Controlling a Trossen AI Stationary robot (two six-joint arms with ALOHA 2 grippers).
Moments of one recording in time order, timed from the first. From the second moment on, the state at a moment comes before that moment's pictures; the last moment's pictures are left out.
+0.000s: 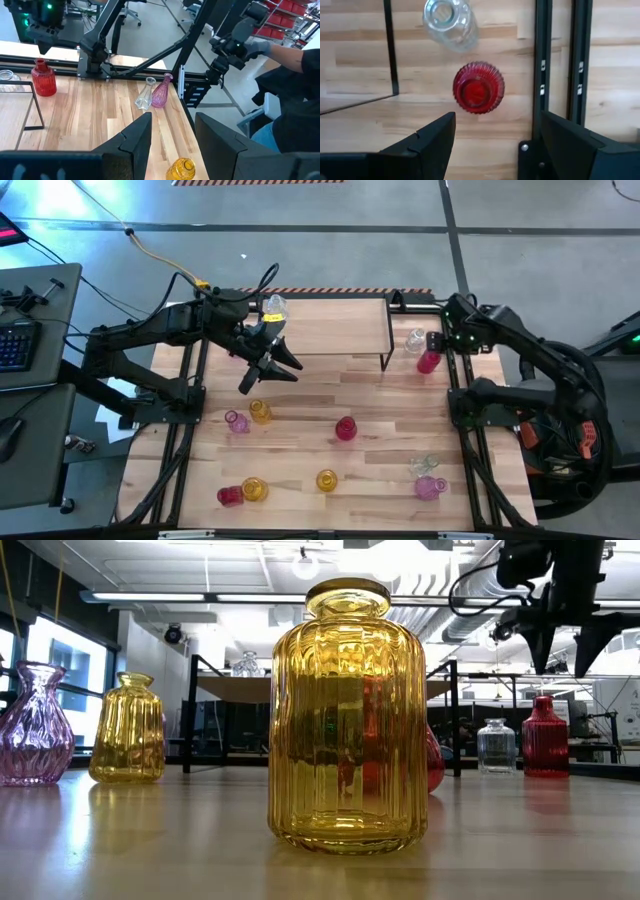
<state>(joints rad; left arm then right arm) 0.10 1.29 1.53 -0.63 0.44 -0.13 -0.84 0.96 0.97 -1.33 0.10 0.73</state>
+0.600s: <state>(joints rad) 0.10 1.29 1.53 -0.63 0.44 -0.13 -0.91 0.99 0.97 -1.31 0.07 0.61</state>
